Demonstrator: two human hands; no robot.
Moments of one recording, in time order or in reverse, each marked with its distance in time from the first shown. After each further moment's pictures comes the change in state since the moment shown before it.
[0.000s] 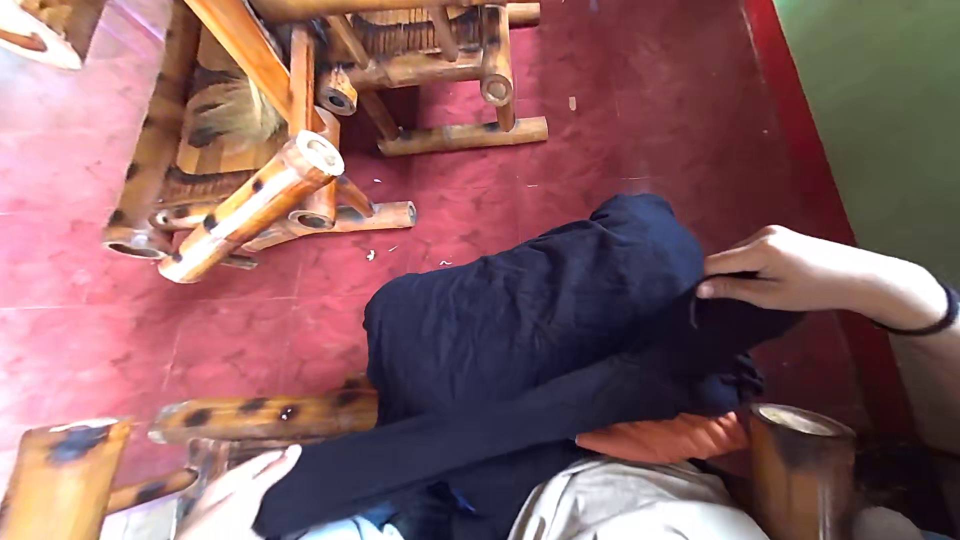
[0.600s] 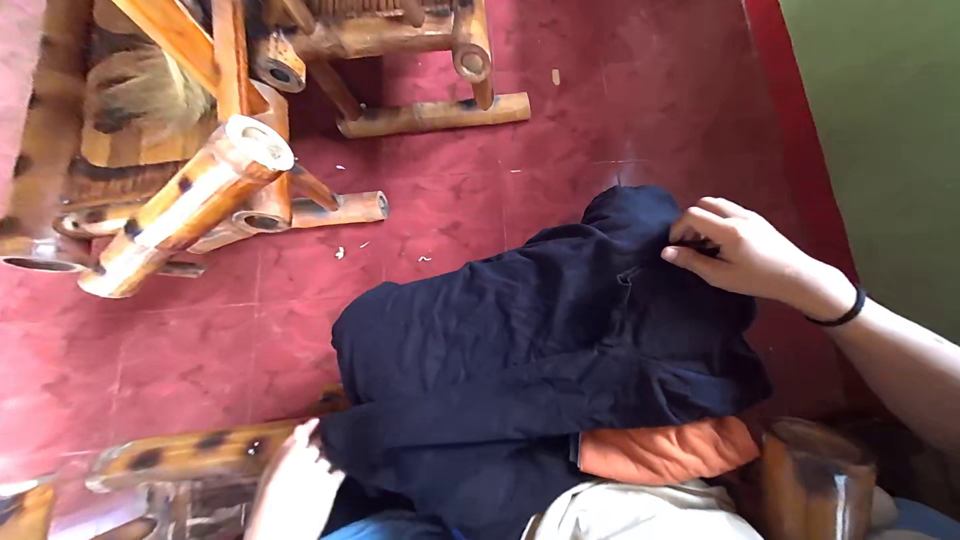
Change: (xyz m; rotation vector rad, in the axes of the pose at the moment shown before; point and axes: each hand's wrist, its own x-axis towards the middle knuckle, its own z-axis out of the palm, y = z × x) left_hand 0.060 -0.019 0.068 -0.484 -0.081 -0.065; right_hand 0.027 0.041 0.038 -0.062 0.172 0.333
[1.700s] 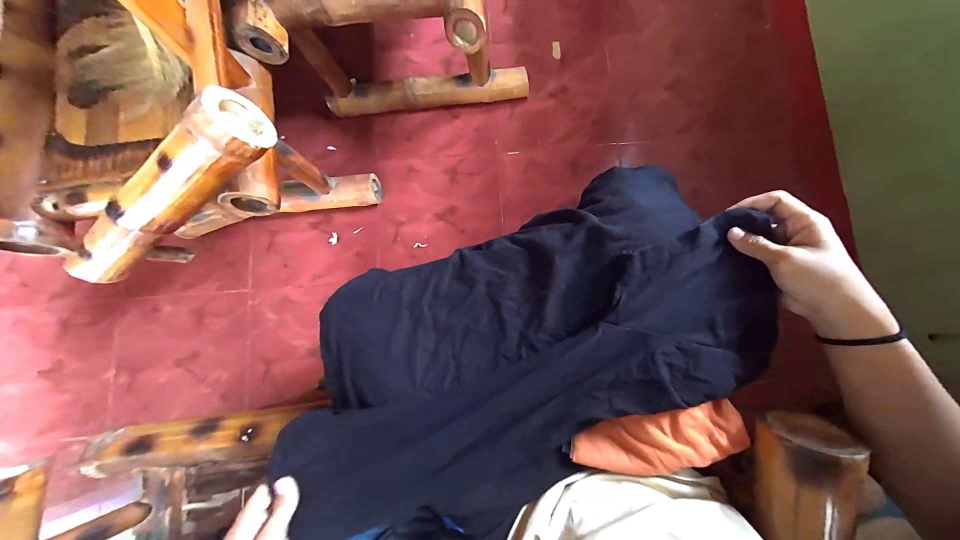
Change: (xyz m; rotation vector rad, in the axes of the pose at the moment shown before) left_hand -0.041 -0.034 -0.036 0.307 0.106 0.317; right_hand -0.065 -0.005 0.002 0.636 0.258 0.532
